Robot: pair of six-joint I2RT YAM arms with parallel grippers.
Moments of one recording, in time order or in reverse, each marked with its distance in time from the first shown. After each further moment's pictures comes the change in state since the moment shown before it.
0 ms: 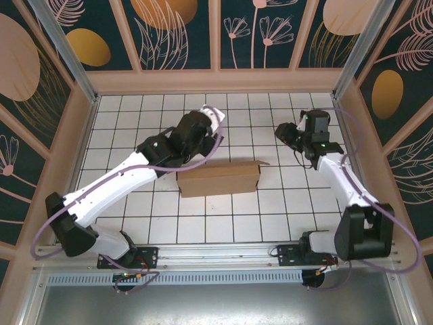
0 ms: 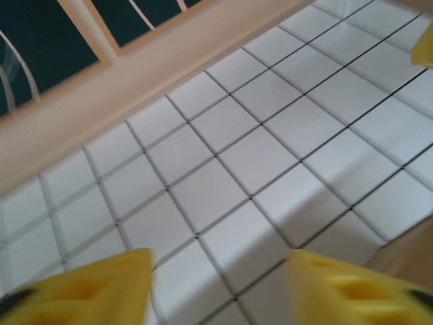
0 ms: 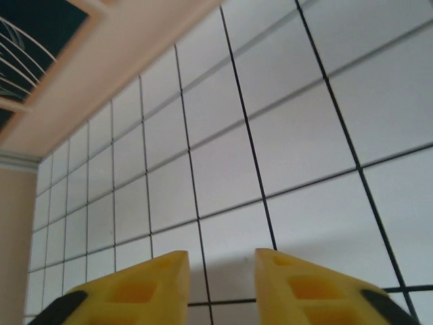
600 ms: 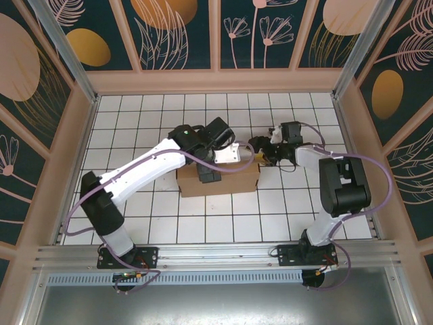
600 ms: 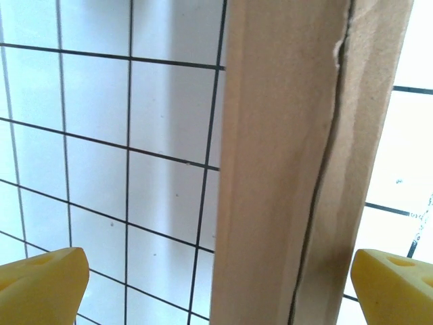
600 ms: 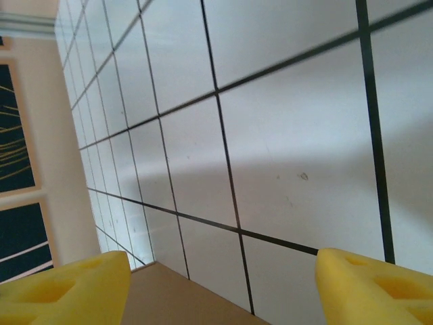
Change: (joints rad) left arm -0.029 0.299 0.306 -0.591 0.150 0.676; right arm 0.076 0.431 -0.060 0.232 -0.436 0.097
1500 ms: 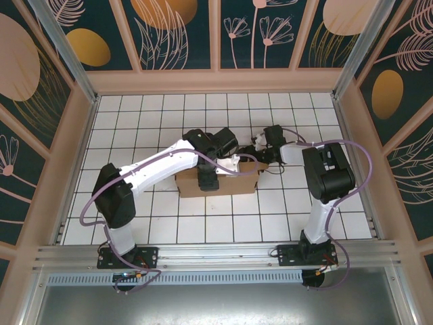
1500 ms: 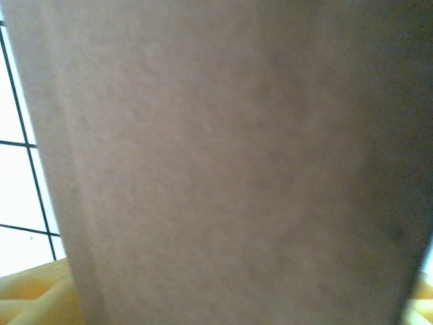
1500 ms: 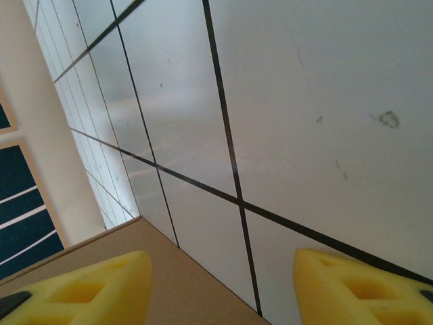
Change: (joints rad) left arm 0.000 0.133 -0.038 -0.064 0.072 0.020; right arm 0.113 0.192 0.079 -0.062 -0.109 -0.033
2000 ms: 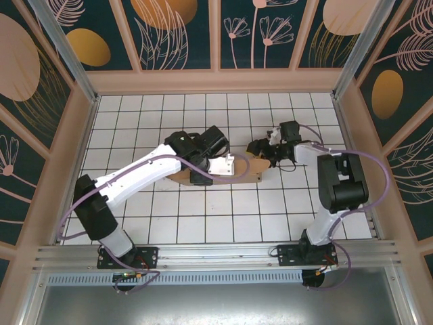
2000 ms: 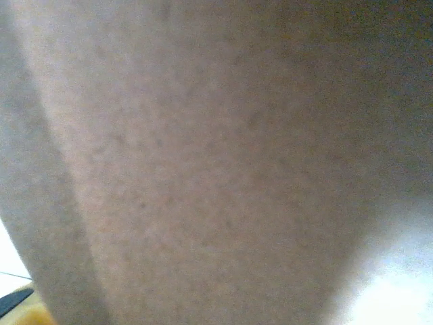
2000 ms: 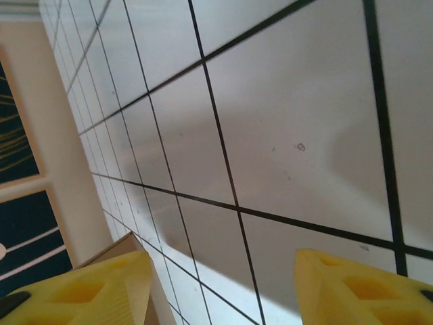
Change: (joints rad) left arm -0.001 -0.143 -0.066 0.014 0.022 0.062; right arm -0.085 -0.090 -0.018 -0.042 0.035 0.015
